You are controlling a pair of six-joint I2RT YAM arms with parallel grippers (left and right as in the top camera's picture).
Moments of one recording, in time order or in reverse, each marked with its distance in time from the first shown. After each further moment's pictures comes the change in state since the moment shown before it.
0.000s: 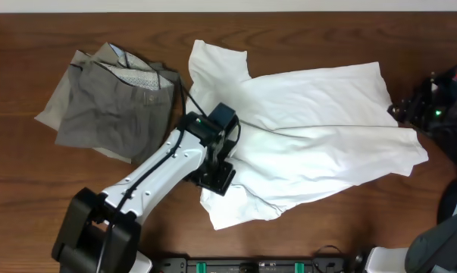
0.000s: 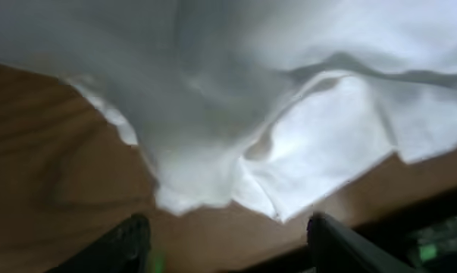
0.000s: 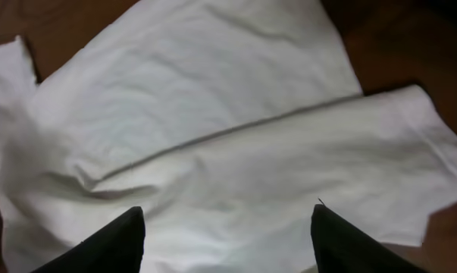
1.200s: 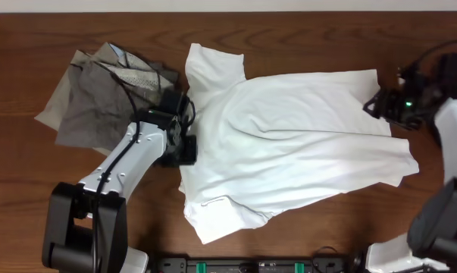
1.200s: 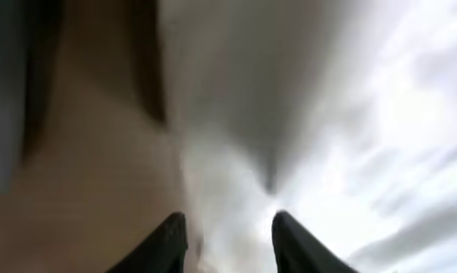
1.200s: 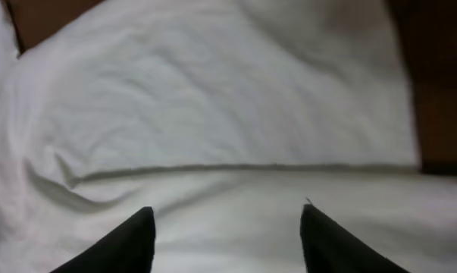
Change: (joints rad) left arm 0.324 0.001 -0.075 0.267 -0.063 -0.114; right arm 0.136 0.163 0.000 0.089 0.000 -0.007
